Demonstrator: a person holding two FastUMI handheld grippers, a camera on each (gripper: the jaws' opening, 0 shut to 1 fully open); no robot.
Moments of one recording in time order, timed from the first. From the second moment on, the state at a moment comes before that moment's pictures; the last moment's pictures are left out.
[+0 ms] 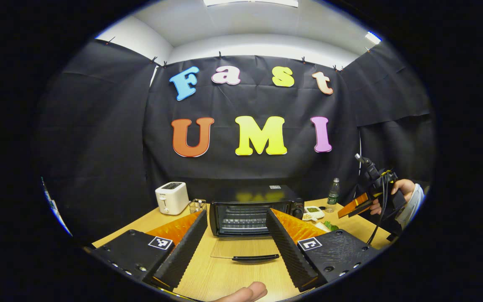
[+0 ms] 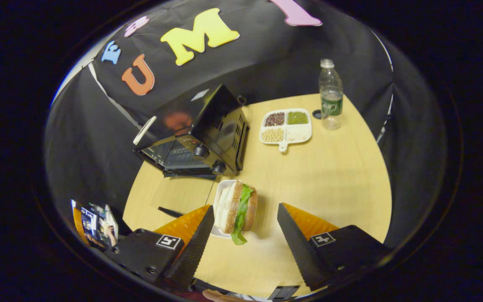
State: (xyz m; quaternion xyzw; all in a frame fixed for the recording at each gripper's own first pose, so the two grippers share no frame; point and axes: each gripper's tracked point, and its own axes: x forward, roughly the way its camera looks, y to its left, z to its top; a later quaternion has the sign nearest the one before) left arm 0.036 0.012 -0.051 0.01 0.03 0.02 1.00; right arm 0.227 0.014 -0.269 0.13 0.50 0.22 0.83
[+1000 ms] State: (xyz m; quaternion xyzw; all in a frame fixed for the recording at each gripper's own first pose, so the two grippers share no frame) left arm 0.025 -0.013 -0.026 0.02 -0.01 0.01 1.00; right arm 0.223 0.057 -0.326 0.23 0.63 0.26 0.69
